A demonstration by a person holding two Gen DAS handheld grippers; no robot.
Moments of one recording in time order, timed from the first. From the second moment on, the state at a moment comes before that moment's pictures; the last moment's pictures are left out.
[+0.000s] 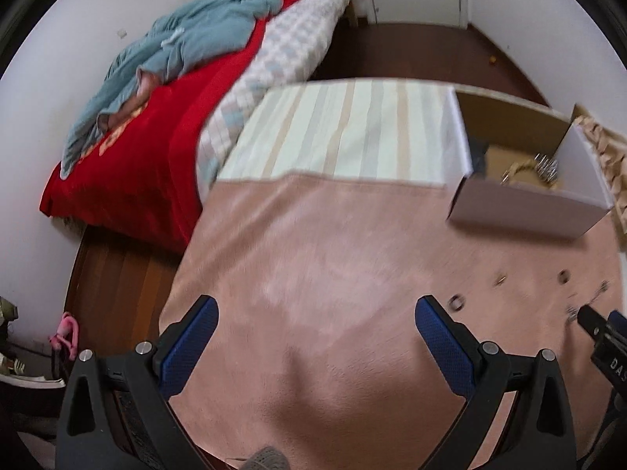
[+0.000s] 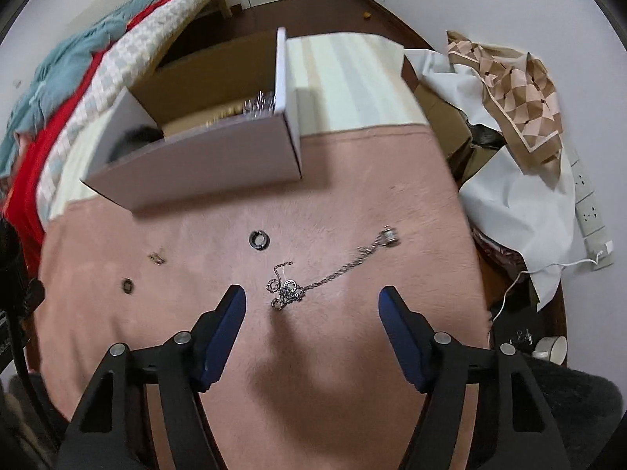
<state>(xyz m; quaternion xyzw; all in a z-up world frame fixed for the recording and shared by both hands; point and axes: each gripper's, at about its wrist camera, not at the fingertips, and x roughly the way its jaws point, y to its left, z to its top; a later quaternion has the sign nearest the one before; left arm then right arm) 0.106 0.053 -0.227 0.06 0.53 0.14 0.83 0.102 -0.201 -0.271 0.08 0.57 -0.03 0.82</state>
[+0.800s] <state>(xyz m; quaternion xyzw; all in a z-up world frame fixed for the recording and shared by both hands) 0.134 -0.012 -0.283 0.06 0.59 0.01 0.81 0.082 -0.237 -0.248 0.13 0.53 -0.06 0.83</state>
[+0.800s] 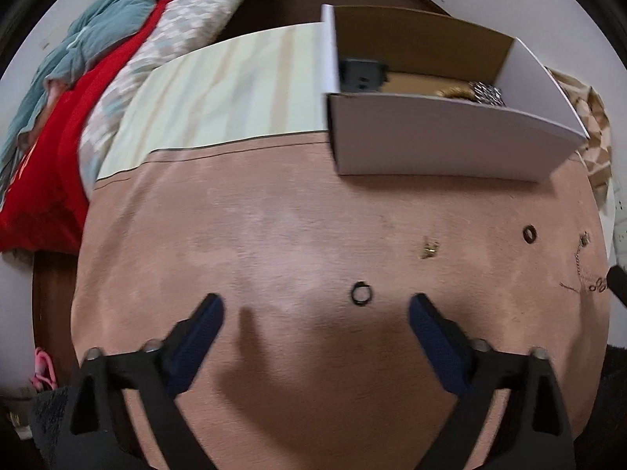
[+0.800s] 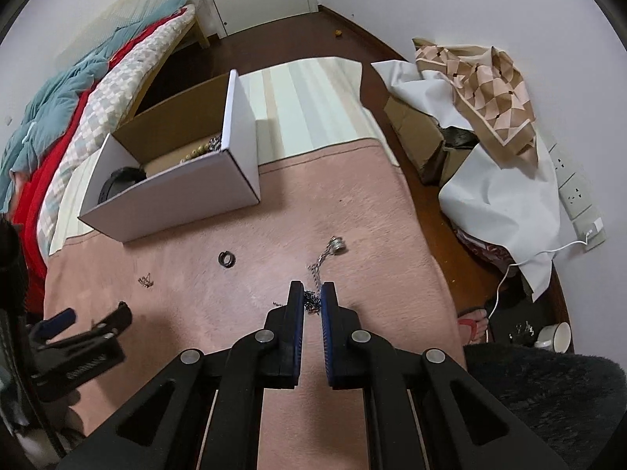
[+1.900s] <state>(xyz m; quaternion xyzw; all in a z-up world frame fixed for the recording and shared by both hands) 0.154 -0.021 -0.151 0.00 0.51 -0.10 0.85 0.109 -0.242 -0.101 0.17 0.43 0.03 0.88</state>
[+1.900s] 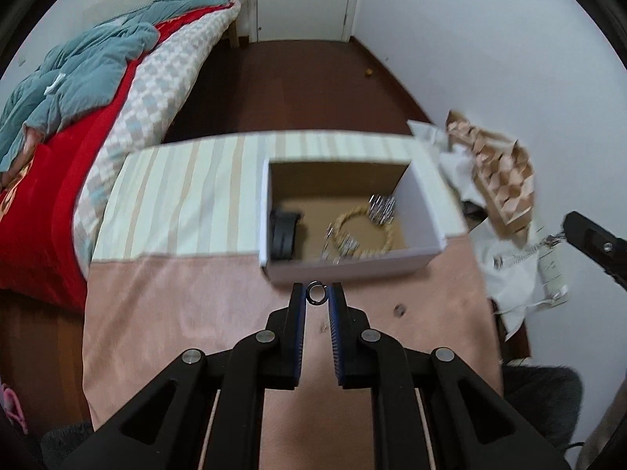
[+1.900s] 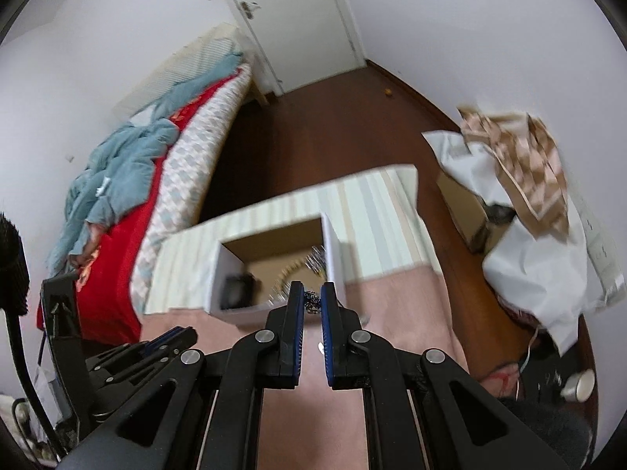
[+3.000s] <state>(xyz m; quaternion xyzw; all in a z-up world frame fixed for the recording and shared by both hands) 0.319 -0.021 -0.191 -0.02 0.59 -0.10 0.80 0.274 -0.204 -0.203 0.11 0.58 0.05 0.81</state>
